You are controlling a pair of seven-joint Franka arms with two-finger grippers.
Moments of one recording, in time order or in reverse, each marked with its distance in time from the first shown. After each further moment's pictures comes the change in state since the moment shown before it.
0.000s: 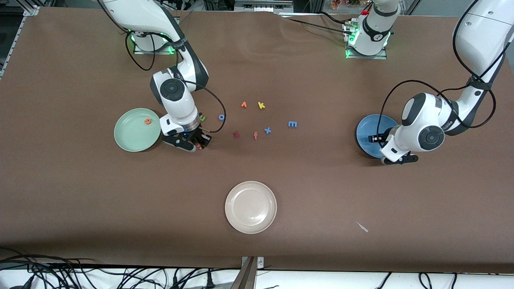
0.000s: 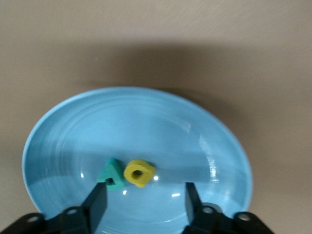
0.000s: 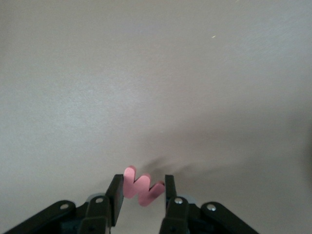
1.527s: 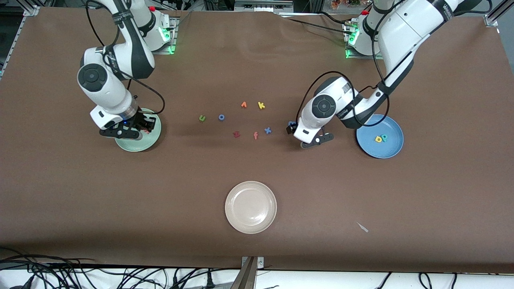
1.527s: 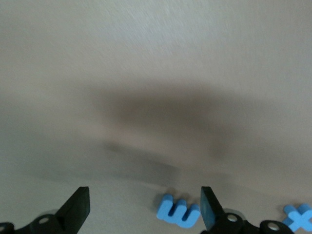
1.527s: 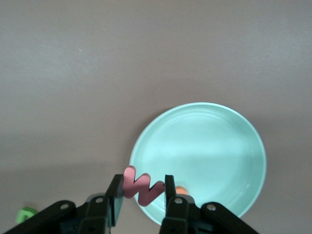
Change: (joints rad) left arm -0.472 0.115 -0.068 0.031 -0.004 0.221 -0.724; right arm -0.002 -0.307 -0.300 -0.187 0.000 -0.258 -0.618
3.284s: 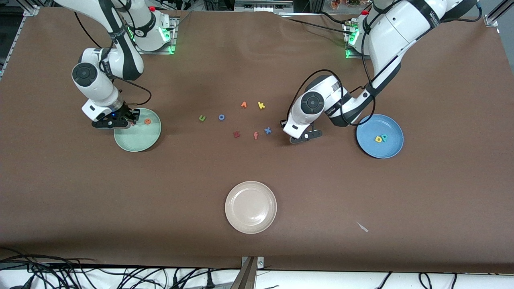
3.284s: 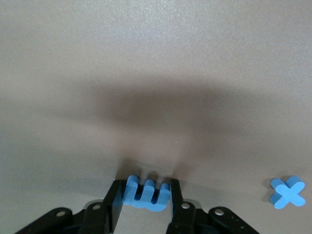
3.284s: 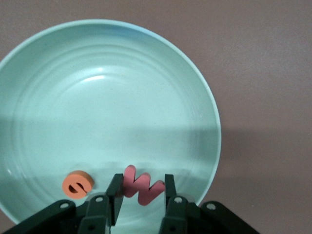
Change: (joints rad) left arm -0.040 0.037 -0.004 0.005 0.000 0.036 -0.003; right arm -0.001 0.069 -0.156 -0.304 0.000 0.377 -0.266
